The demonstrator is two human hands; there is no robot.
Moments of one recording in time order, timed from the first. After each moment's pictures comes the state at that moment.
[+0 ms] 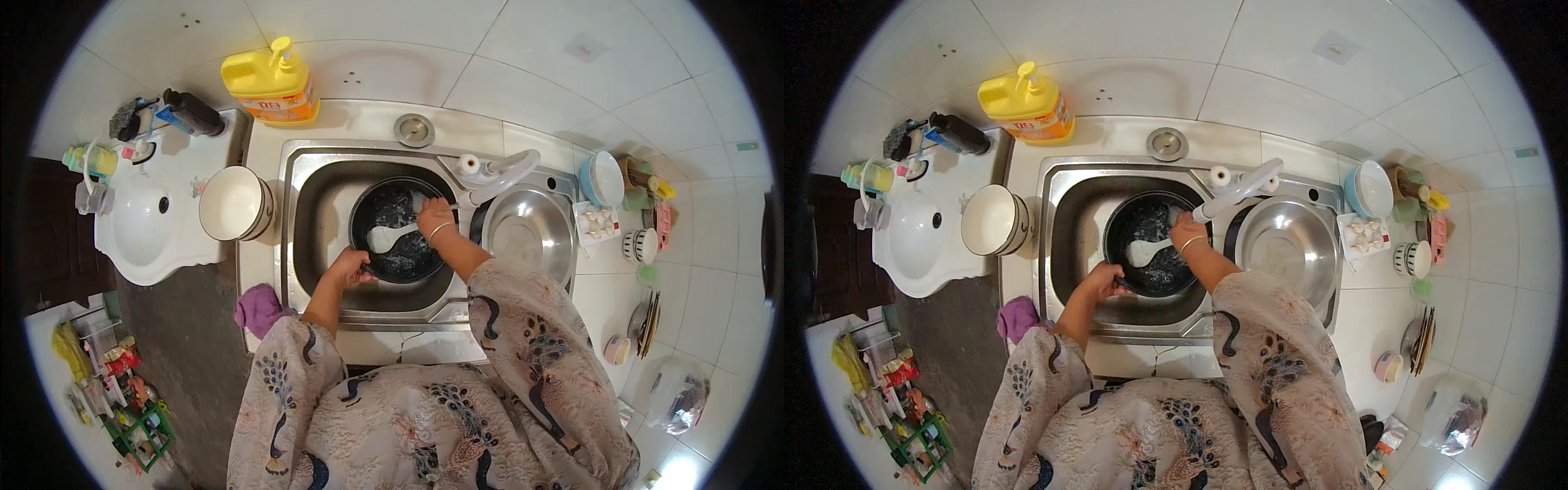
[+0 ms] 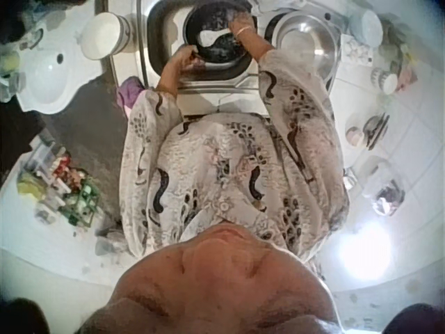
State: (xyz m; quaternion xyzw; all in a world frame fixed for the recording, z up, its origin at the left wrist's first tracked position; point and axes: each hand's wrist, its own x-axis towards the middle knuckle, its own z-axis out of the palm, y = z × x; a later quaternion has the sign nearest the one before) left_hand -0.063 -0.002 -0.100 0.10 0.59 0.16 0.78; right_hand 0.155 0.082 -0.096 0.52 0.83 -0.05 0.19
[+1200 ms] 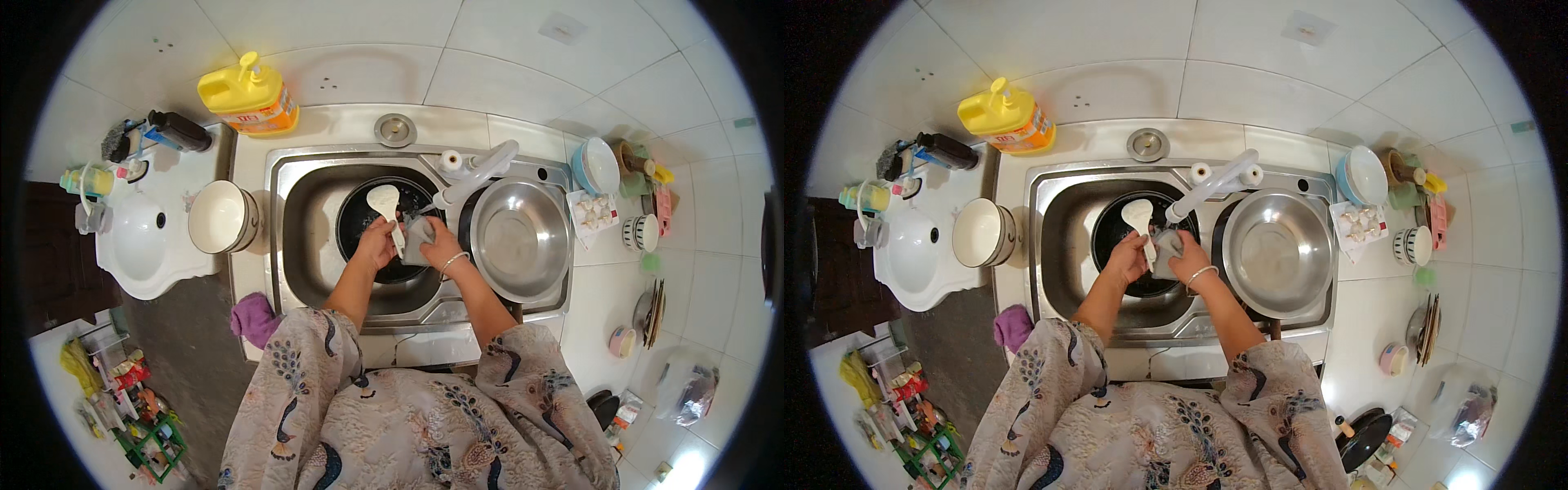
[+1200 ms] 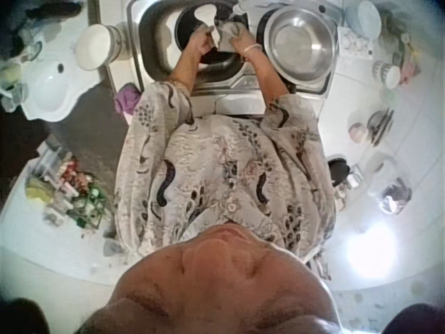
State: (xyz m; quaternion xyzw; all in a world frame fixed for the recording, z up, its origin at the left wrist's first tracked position) left_hand 0.023 0.040 -0.111 0.02 0.41 0.40 0.82; right_hand 0.188 0.028 -0.035 0.64 0.57 -0.48 -0.19
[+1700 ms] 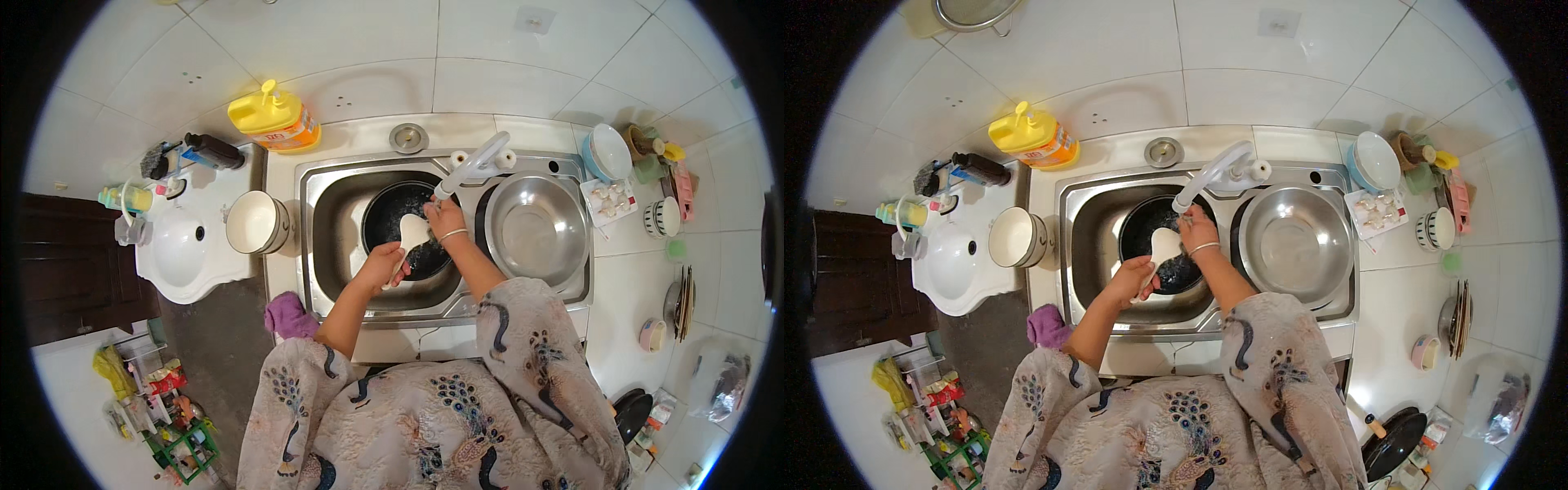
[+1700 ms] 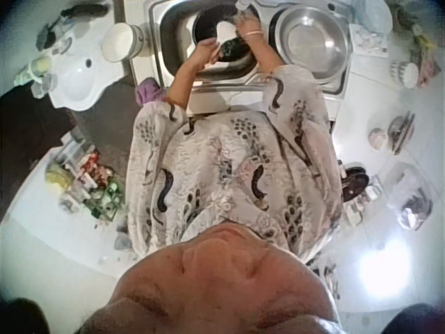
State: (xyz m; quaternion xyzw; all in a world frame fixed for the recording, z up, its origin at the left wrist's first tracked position) left_hand -0.008 0.001 0.017 0.30 0.53 0.20 0.77; right_hand 0.167 0.062 -0.071 0.63 0.57 -0.37 -0.37
